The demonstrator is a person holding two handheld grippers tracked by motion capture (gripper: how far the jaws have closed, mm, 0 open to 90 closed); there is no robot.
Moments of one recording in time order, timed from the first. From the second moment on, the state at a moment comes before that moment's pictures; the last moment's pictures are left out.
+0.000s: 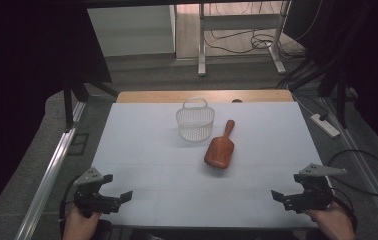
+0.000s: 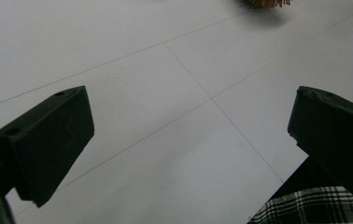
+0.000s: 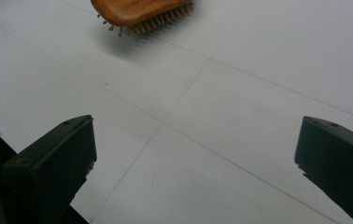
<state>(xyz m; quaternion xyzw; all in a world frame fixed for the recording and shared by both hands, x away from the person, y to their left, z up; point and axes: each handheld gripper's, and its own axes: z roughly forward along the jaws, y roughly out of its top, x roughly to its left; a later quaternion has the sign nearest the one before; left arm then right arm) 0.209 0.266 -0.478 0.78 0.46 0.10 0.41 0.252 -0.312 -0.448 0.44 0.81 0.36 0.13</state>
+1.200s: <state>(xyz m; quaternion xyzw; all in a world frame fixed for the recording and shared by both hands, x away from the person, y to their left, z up) 0.209 0.268 -0.478 0.78 0.46 0.09 0.42 0.292 -0.277 -0.438 0.39 0.84 0.36 0.12</state>
